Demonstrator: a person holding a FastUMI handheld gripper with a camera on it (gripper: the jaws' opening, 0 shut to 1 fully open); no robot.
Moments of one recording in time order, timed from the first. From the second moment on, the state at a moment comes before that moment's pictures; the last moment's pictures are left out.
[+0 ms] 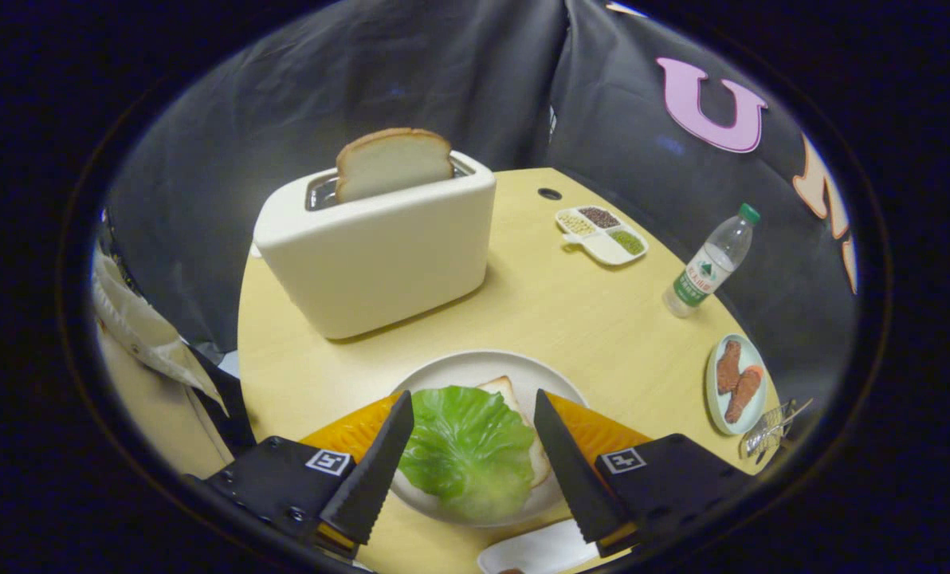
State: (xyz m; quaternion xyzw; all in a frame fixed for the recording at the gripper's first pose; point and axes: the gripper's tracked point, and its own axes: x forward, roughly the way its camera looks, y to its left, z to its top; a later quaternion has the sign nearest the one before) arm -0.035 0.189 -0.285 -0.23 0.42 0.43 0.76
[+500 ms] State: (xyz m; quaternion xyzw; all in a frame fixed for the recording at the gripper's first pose) arm -0.024 0.247 -0.217 -0.20 0.39 0.43 0.79
